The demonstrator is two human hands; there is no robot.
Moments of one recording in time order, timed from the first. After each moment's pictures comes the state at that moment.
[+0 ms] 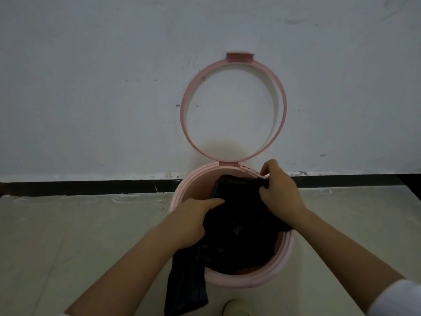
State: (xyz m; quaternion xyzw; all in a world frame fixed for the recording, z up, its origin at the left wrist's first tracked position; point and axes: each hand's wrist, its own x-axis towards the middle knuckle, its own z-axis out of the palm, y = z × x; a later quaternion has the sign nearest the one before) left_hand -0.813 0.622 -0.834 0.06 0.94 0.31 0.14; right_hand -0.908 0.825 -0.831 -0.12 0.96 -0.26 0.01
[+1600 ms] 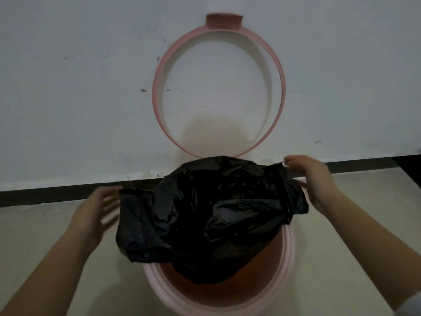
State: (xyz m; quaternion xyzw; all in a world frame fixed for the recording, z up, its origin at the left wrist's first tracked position) left_hand -0.848 0.523 -0.897 -0.40 0.59 0.70 -0.01; right_hand -0.969 0.895 -0.854 0.14 0.76 -0.63 0.08
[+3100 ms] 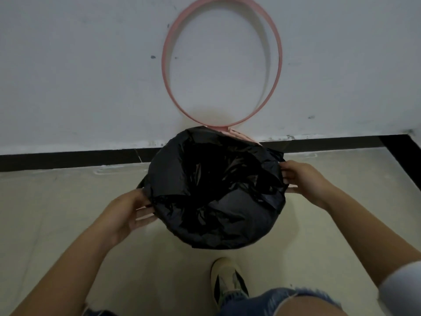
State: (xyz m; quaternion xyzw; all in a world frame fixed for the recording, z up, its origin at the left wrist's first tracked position) left_hand -0.764 0.569 -0.901 -0.35 0.58 0.72 0.16; right_hand -0.893 0.916 -0.862 0.12 0.80 -0.53 0.27
